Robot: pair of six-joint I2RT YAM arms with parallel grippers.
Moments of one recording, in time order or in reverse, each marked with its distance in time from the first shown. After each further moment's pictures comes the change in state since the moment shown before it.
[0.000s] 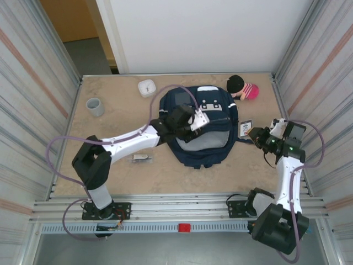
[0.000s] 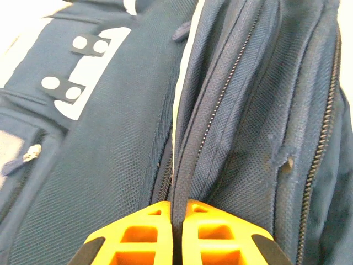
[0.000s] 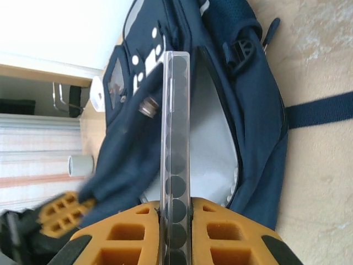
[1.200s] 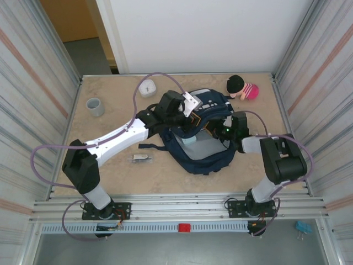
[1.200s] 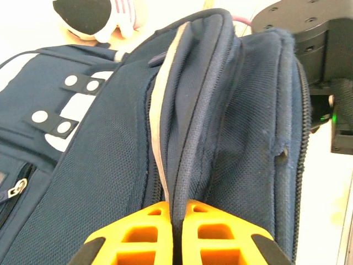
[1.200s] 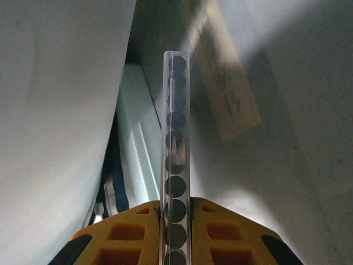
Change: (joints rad) left arm 0.063 -0.084 0.061 -0.046 0.234 -0.322; right arm 0.627 0.748 -0.076 1.109 0.176 0.518
